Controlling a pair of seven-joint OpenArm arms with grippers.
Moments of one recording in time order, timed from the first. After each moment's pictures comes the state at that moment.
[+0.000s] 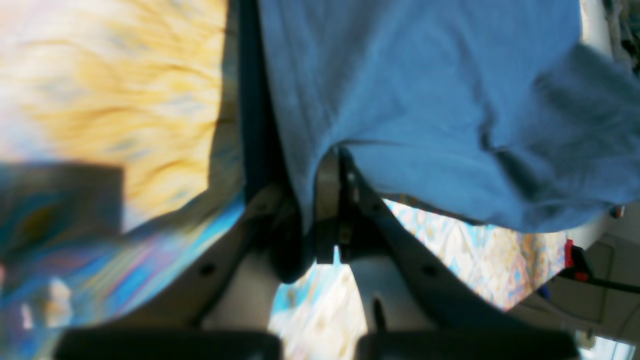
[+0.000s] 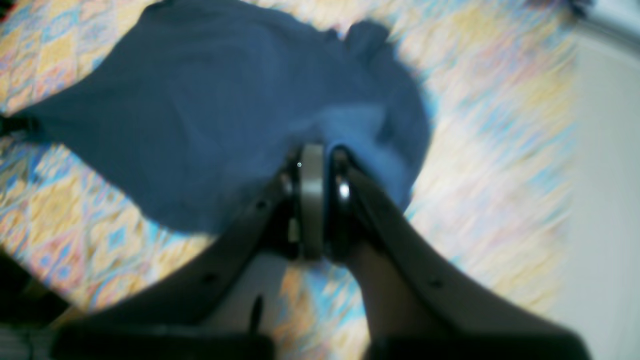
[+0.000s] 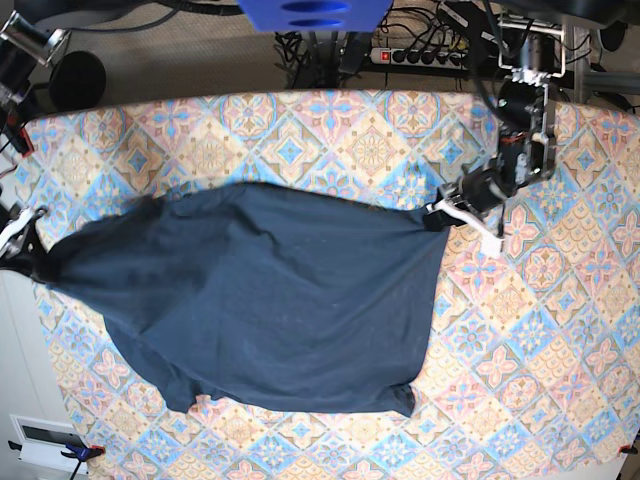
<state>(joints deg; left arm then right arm) 8.1 -23.0 -2.6 91.6 -59.5 -5.9 44.1 -4.4 37.8 39.6 95.3 68.7 41.0 -71.4</state>
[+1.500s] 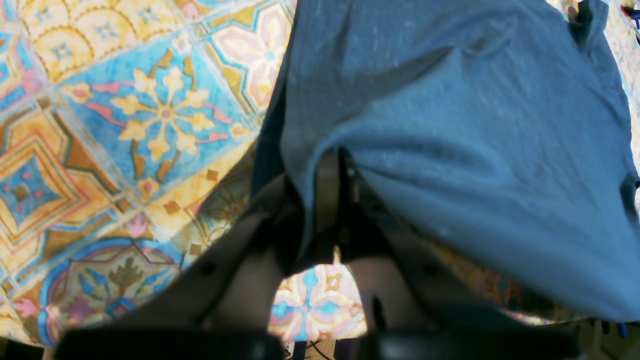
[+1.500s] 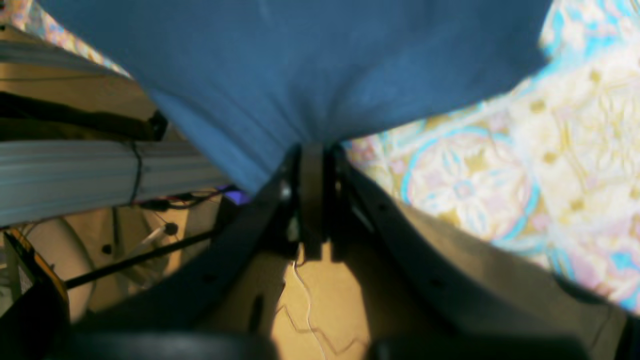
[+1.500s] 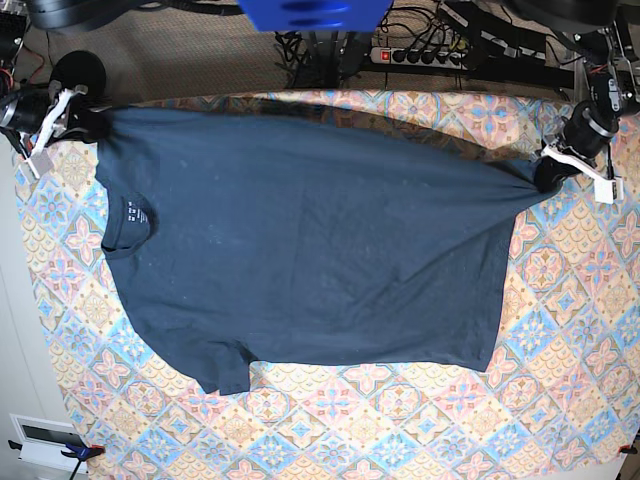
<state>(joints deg) 30.5 -27.9 -31.4 104.9 -61.6 -11.9 45.1 -35.5 37.9 40.6 100.0 81.4 40.9 -76.8</state>
